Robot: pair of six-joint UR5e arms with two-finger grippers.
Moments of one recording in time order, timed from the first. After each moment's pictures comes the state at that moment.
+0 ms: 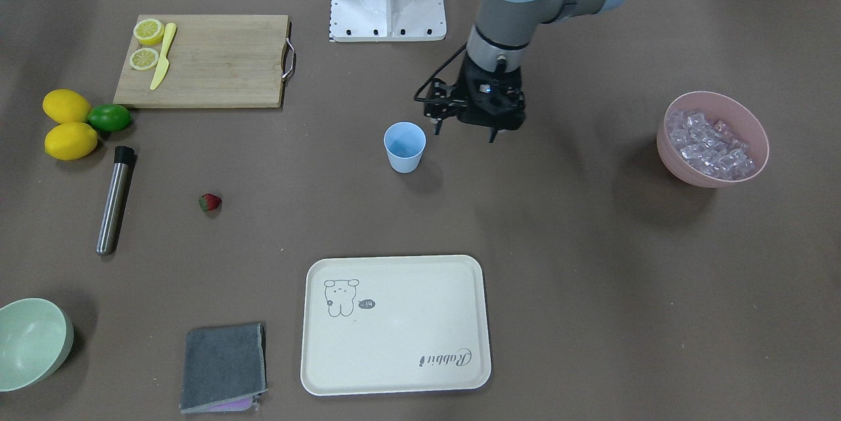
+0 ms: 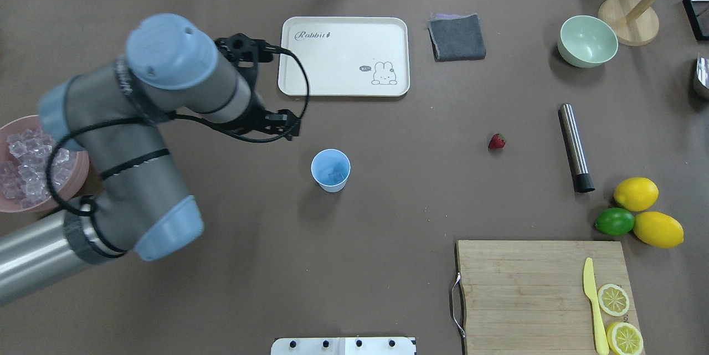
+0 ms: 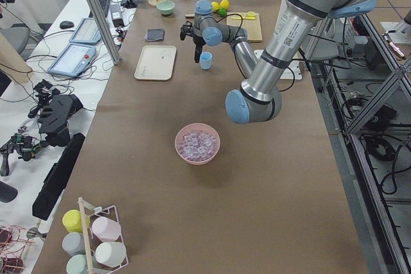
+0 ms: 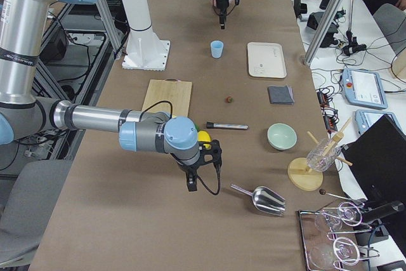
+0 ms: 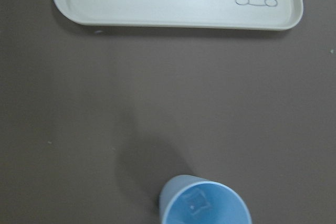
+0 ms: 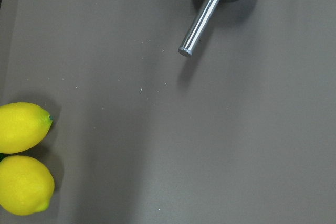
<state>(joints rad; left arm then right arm) -0.68 -2.11 -1.88 -1.57 -1.95 -0.97 1.65 -1.90 1.85 -1.51 2.39 -0.18</state>
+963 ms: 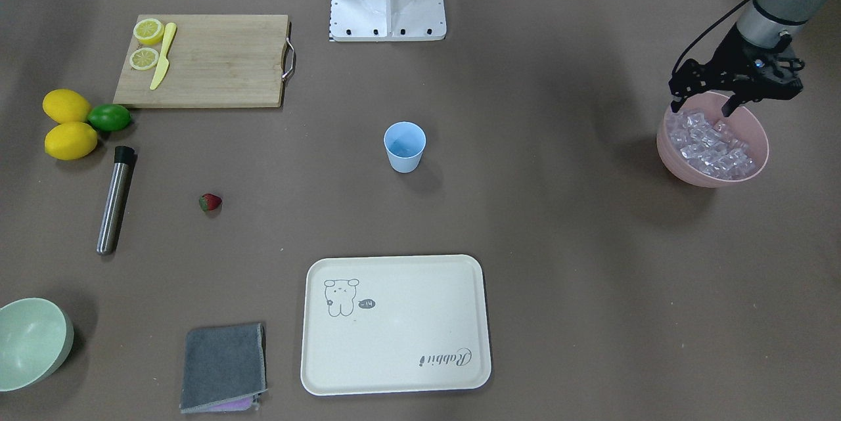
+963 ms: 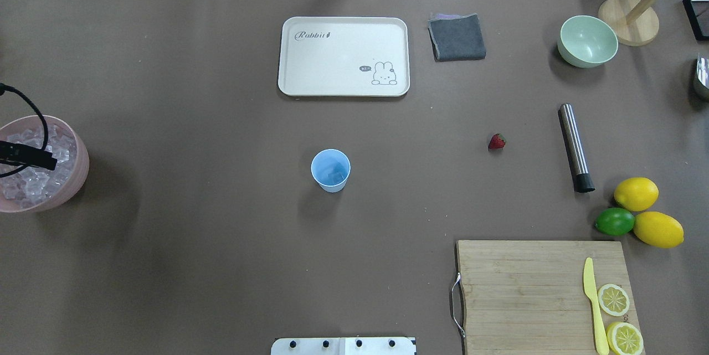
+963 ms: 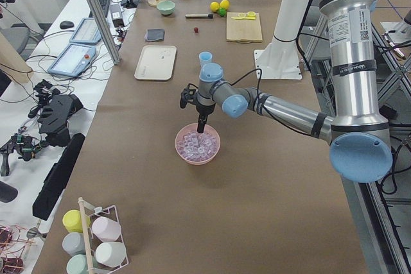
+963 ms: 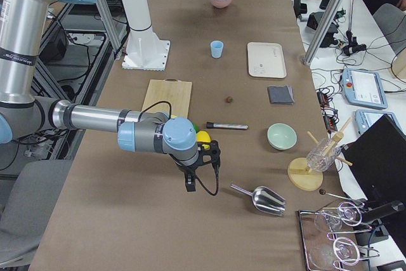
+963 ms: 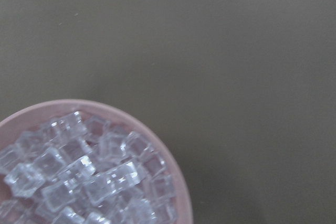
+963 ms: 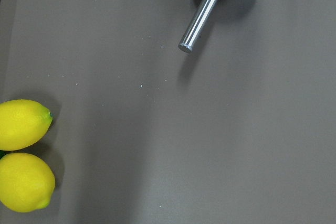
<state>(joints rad) -0.98 -1.37 -1.99 -1.99 -2.09 -0.71 1.65 -1.90 1.85 -1.51 2.39 -0.18</state>
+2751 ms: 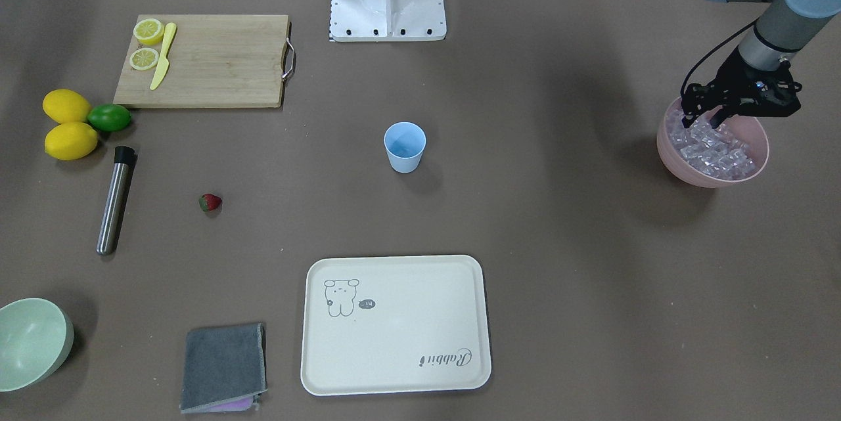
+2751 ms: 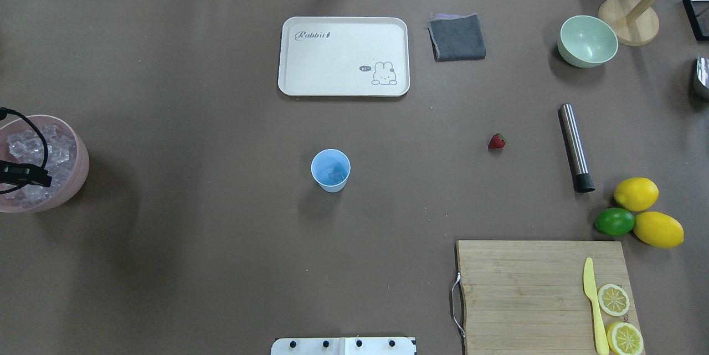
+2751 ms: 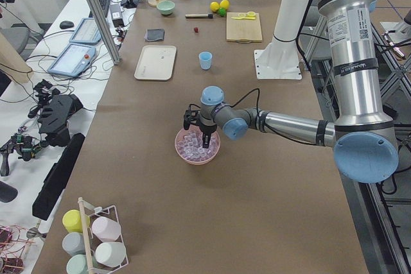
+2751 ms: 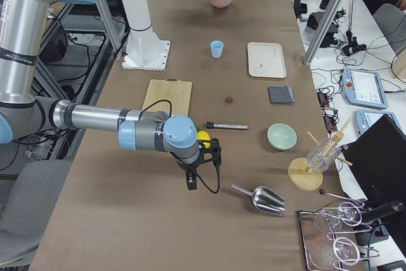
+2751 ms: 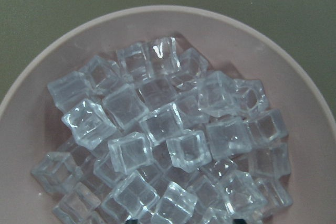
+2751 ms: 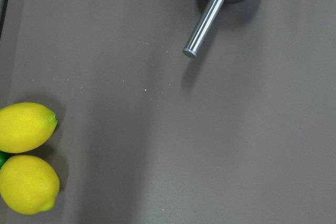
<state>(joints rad) -0.92 -1.36 -1.85 -2.14 -2.09 -0.82 1.65 -1.90 1.86 -1.51 2.40 -0.18</state>
